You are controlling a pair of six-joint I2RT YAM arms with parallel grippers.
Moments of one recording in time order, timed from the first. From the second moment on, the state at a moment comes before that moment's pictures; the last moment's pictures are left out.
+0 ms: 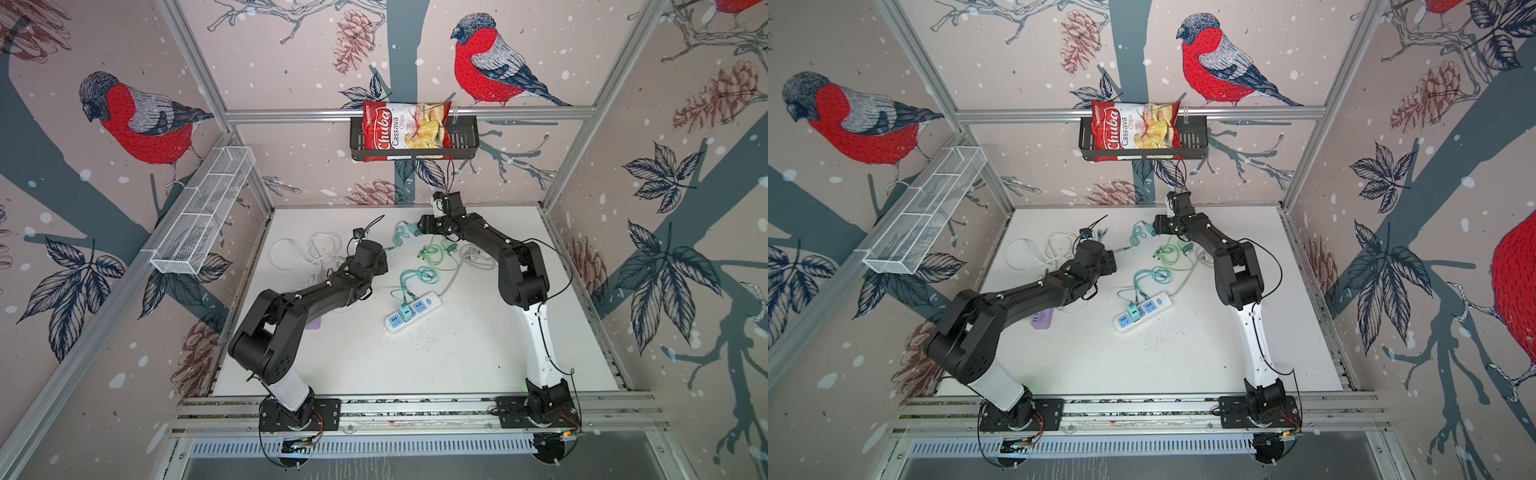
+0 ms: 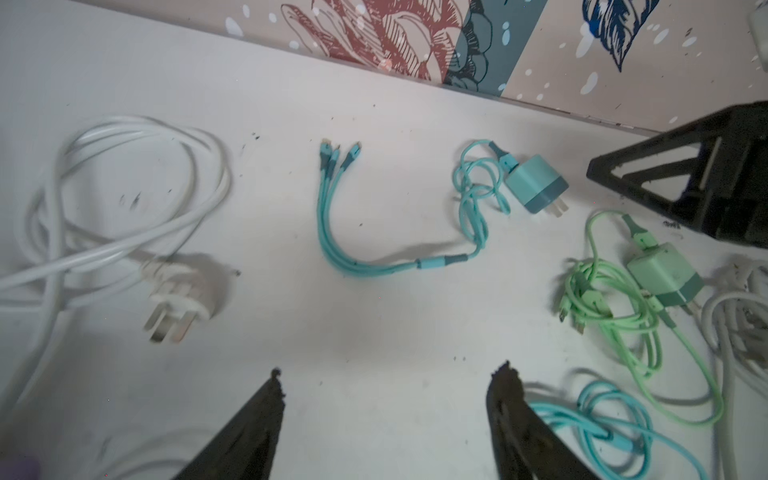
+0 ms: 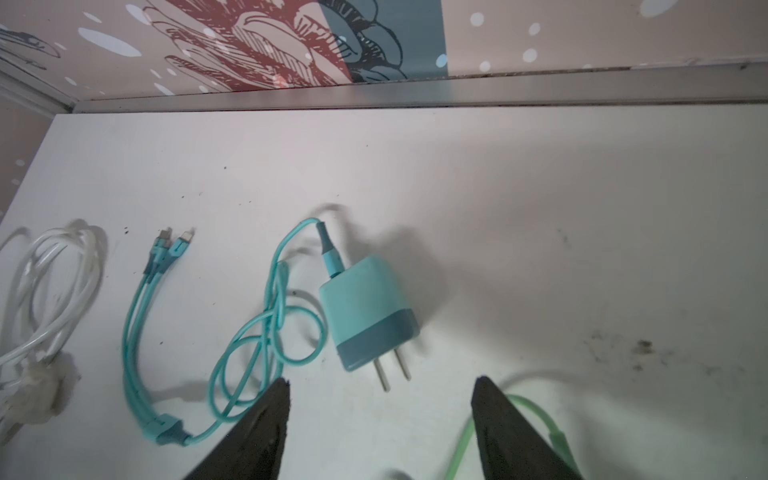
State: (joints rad) left arm -0.52 1.60 0.88 0.07 -0.34 -0.52; right arm 0.40 2.42 2.00 -0.32 -0.22 0.26
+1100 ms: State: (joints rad) left arm -0.49 1.39 0.71 0.08 -0.37 -0.54; right arm 0.50 2.51 2.03 -0.35 -0.27 0.33
